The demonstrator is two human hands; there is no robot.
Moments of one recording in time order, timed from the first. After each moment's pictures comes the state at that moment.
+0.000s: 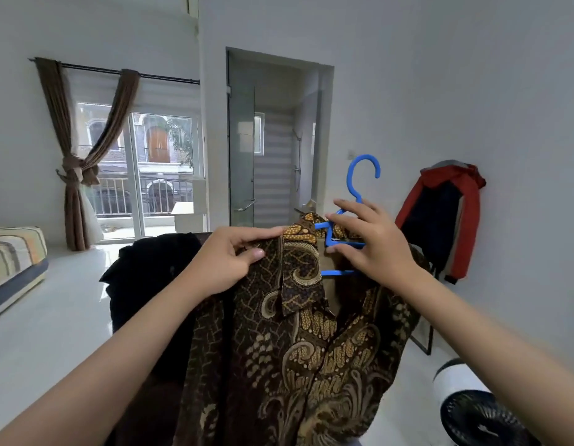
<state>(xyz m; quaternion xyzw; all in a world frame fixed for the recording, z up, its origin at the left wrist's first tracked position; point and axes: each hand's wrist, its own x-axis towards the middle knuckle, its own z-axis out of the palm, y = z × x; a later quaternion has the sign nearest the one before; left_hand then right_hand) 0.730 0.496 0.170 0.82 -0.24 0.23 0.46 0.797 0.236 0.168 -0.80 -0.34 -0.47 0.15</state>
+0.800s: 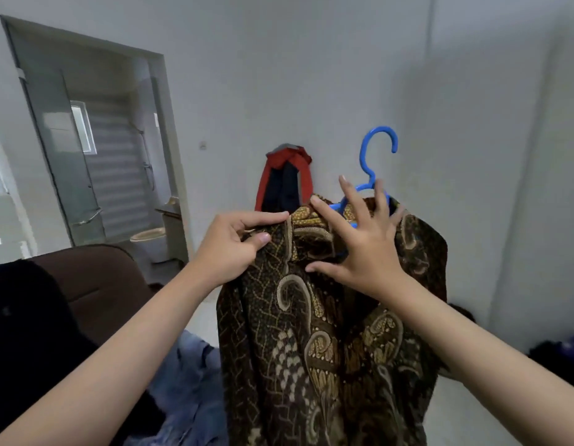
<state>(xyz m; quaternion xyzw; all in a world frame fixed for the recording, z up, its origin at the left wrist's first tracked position) 0.625 0.357 0.182 0.69 -0.48 0.09 0.54 0.547 0.148 0.146 -0.86 0.00 -0.50 -0.04</state>
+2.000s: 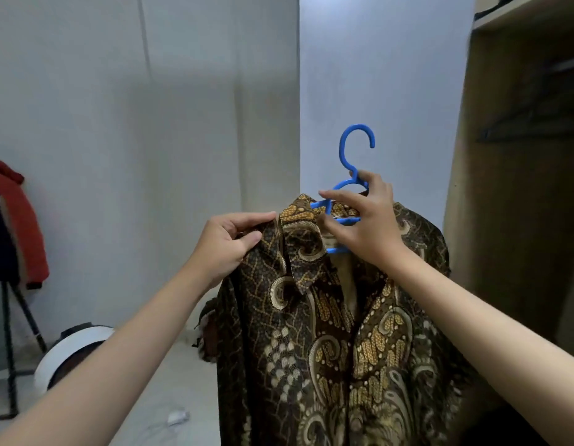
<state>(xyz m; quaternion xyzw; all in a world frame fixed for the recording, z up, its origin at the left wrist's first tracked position) 0.395 0.119 0.178 0.39 -0.67 -0.21 0.59 0.172 0.034 0.188 -0.76 0.30 -0.56 -0.11</state>
